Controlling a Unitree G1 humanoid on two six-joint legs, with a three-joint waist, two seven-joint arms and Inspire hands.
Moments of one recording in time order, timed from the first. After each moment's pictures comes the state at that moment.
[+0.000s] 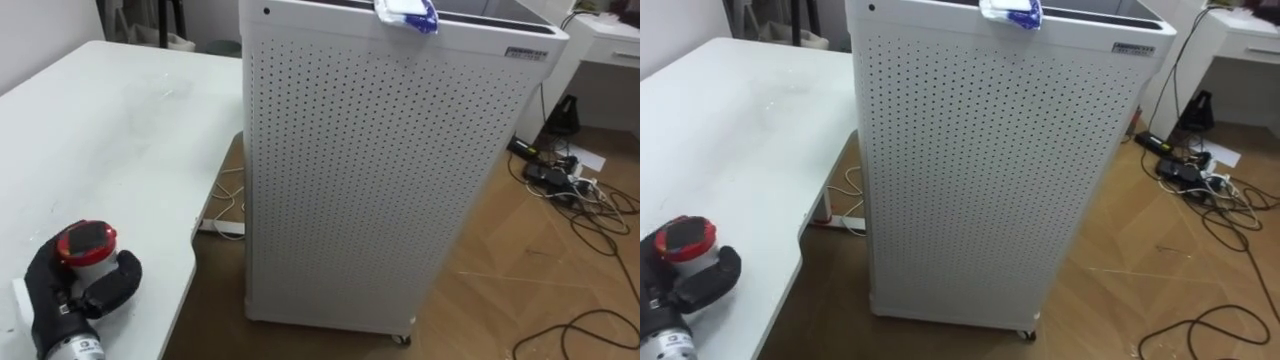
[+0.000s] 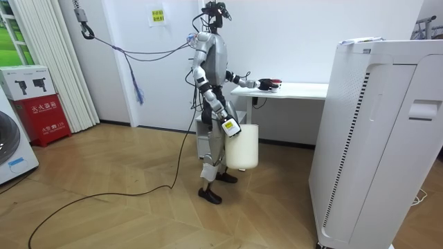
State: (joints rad) left arm -0.12 0.30 0.02 0.60 -0.21 -0.35 0.62; right arm 0.20 -0.26 0.31 0.77 0.13 -0.06 0.18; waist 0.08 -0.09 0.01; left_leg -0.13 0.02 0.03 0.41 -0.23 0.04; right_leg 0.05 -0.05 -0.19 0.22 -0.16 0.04
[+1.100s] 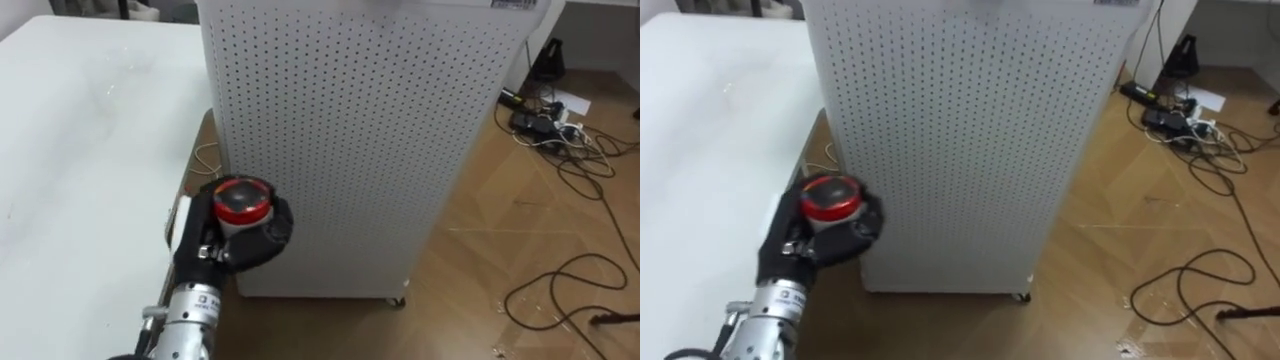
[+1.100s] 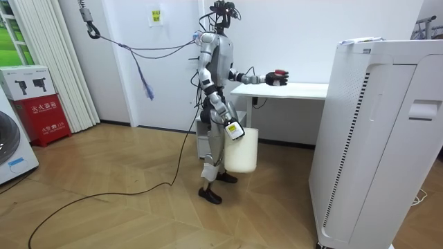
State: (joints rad) left arm -0.13 0.25 -0.32 0.15 -0.20 -0.31 0.23; right arm 0.03 -0.26 0.33 0.86 0.16 -0.05 0.16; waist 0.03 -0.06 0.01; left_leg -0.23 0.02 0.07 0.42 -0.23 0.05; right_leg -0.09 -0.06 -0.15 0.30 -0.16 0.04
